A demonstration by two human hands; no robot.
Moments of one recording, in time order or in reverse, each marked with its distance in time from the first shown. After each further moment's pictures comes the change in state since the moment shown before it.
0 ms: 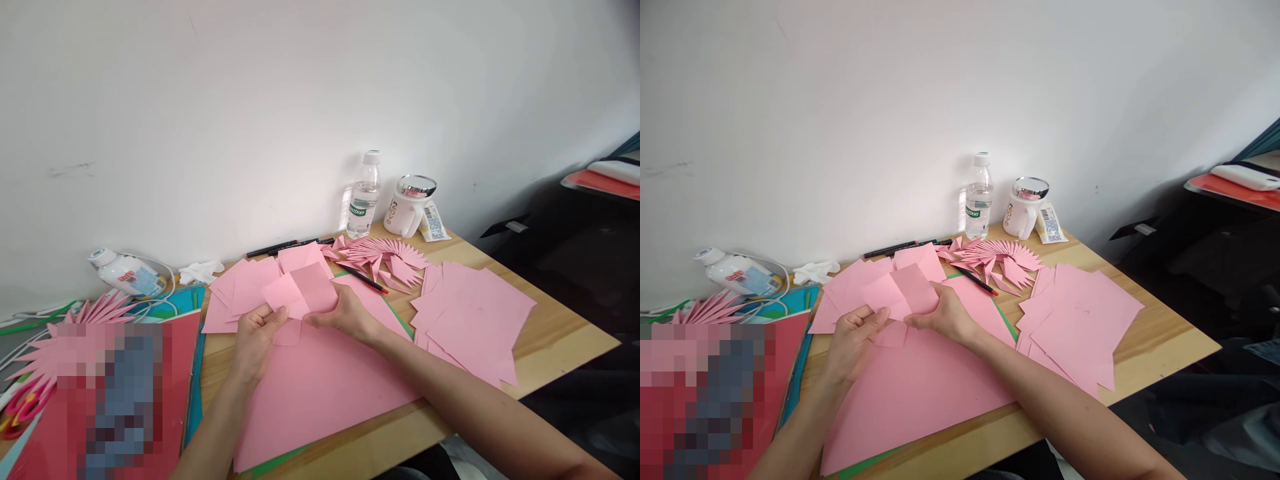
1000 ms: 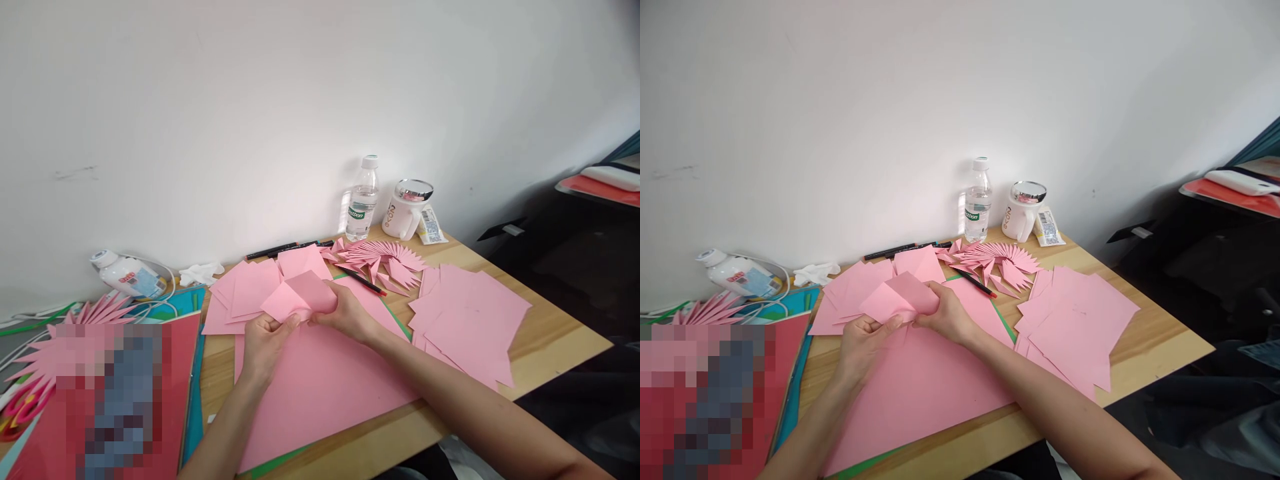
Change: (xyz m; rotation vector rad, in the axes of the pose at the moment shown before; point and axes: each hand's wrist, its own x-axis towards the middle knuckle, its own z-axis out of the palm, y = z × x) left_hand -0.004 -0.010 0.008 0.251 0.210 0.016; right_hand 0.000 -0.003 -0.001 -0.125 0.035 -0.055
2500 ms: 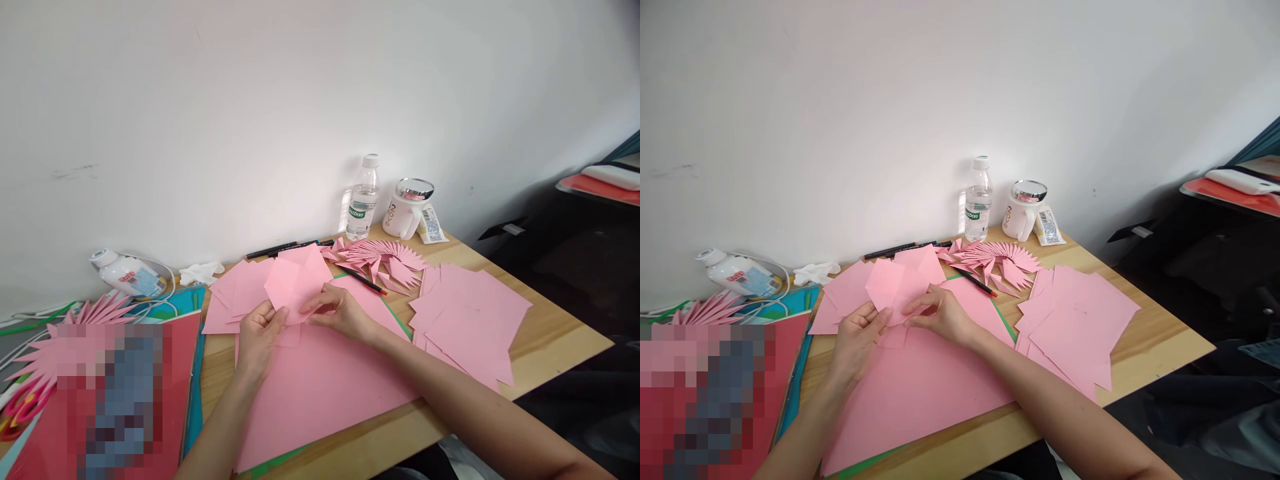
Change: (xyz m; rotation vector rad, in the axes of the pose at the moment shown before) left_hand 0.006 -0.001 -0.007 -0.221 -0.170 0.025; right_hand 0.006 0.019 0.001 -0.083 -0.041 -0.223
